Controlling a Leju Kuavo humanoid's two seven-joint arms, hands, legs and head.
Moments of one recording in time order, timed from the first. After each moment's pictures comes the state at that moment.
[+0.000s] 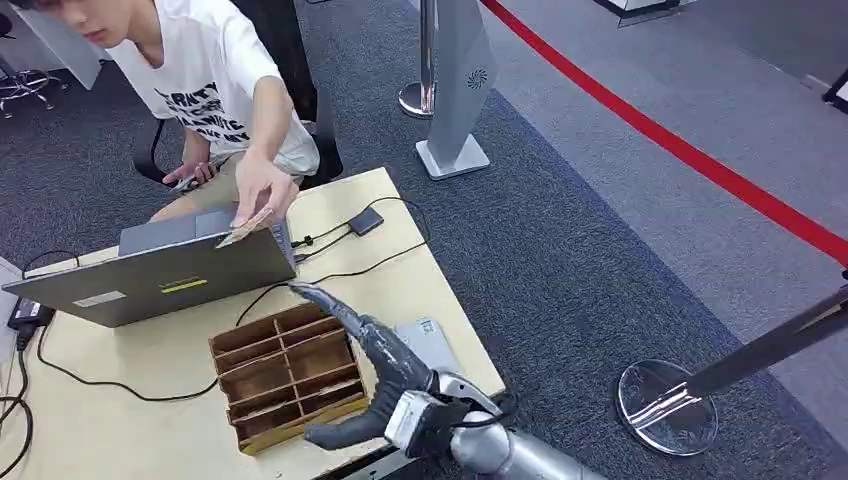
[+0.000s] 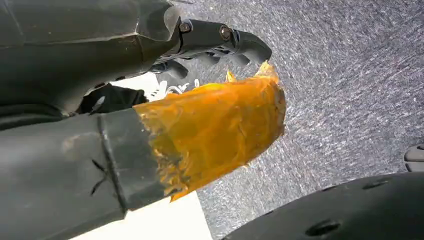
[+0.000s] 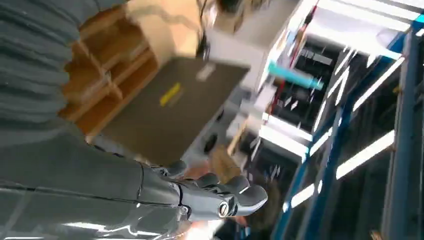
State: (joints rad) left arm -0.06 -0.17 0.89 -0.21 -1.45 -0.04 0.28; right arm -0.04 -0.02 0.53 -1.74 0.32 -0.29 -0.45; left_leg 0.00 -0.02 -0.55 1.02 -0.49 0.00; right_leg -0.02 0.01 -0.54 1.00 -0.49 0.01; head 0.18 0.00
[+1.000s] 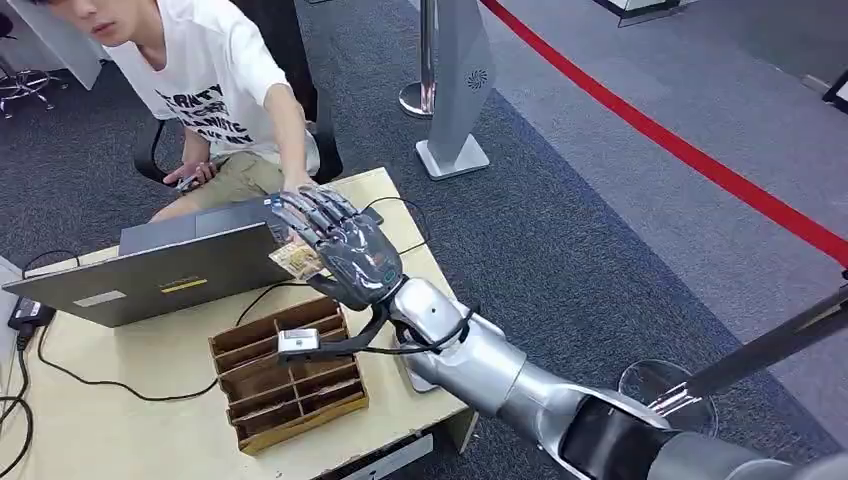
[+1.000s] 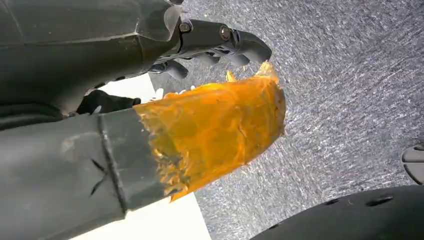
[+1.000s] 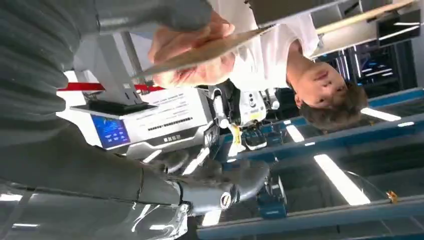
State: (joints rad) left arm -0.07 -0.15 0.86 -0.21 -1.46 -0.08 0.26; right arm -0.44 -0.03 0.56 -1.29 1.17 -0.61 -0.09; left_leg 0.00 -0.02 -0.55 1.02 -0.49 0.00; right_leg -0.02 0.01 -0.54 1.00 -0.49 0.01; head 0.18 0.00
